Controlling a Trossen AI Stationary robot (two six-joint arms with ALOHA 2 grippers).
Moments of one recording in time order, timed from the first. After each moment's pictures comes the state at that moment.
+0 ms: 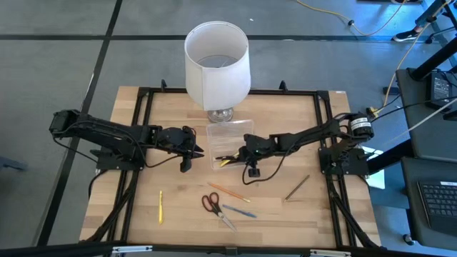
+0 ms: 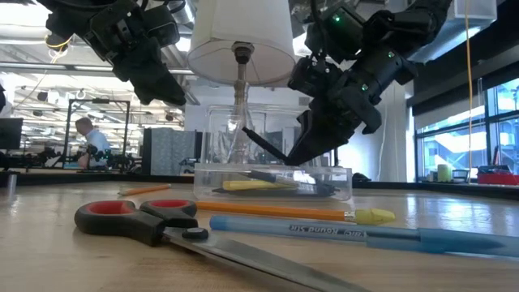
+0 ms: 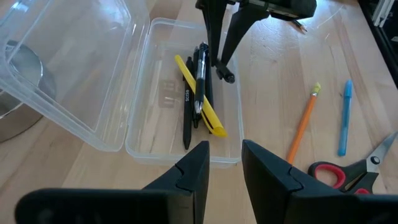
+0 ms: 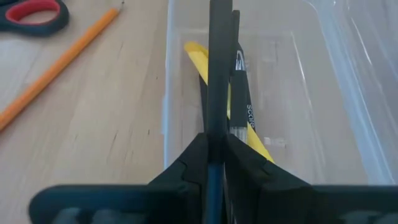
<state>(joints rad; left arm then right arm) -0.03 1.07 0.56 -0.12 -0.03 -0.28 0.02 1.73 0.86 0.07 -0.02 -0.11</state>
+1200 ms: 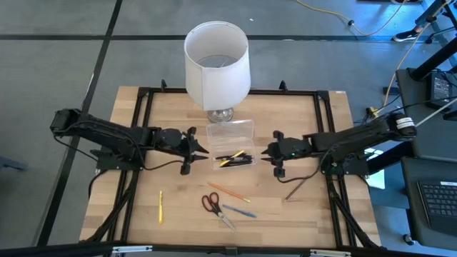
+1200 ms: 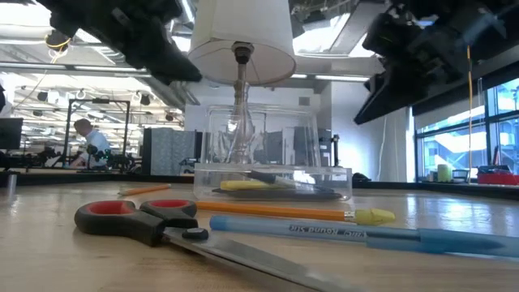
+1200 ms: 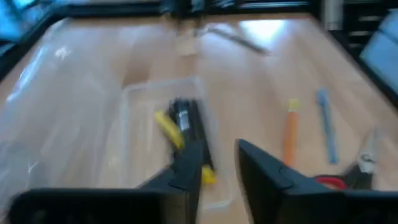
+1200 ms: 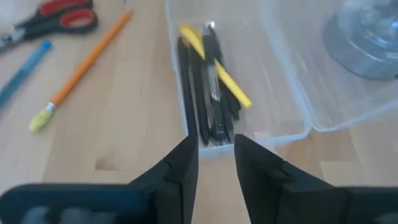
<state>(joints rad) -0.07 1.09 0.56 0.06 -0.03 -0.01 0.13 1.19 0.59 -0.14 0.16 0.07</state>
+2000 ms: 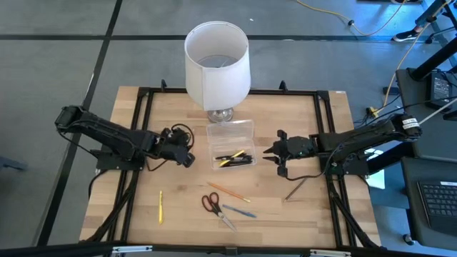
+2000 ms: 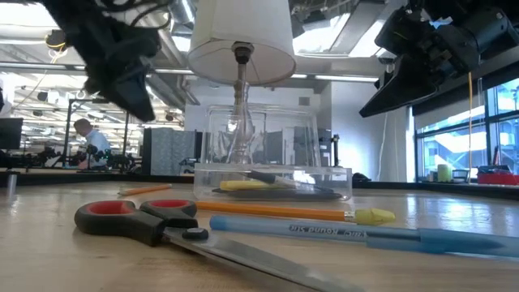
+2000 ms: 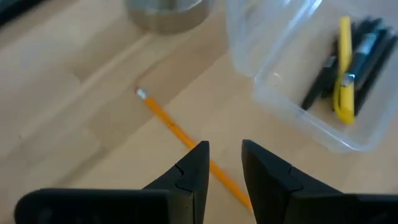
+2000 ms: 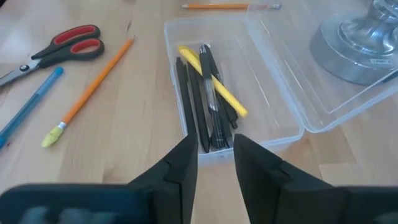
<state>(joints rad) -0.21 1.16 0.71 -0.65 -0.56 -0.91 0.13 1.09 0.50 -0.05 0.17 0.10</state>
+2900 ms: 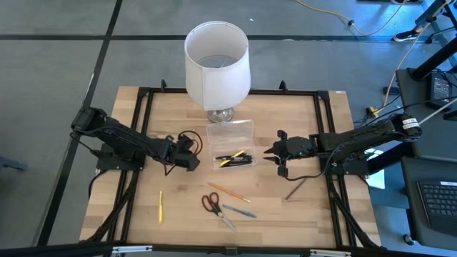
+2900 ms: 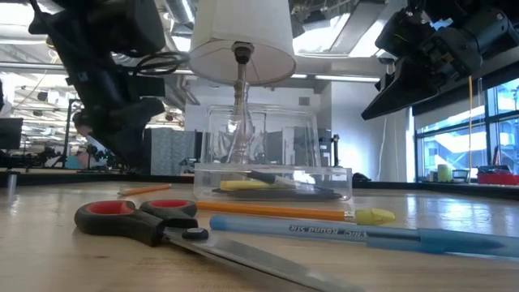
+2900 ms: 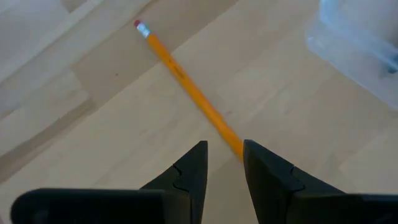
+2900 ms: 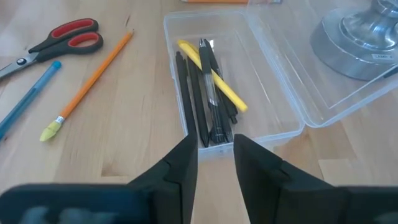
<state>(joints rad) -0.20 1.43 0.68 -0.59 -0.53 -1.06 0.13 1.09 0.50 -0.06 0.17 0.10</state>
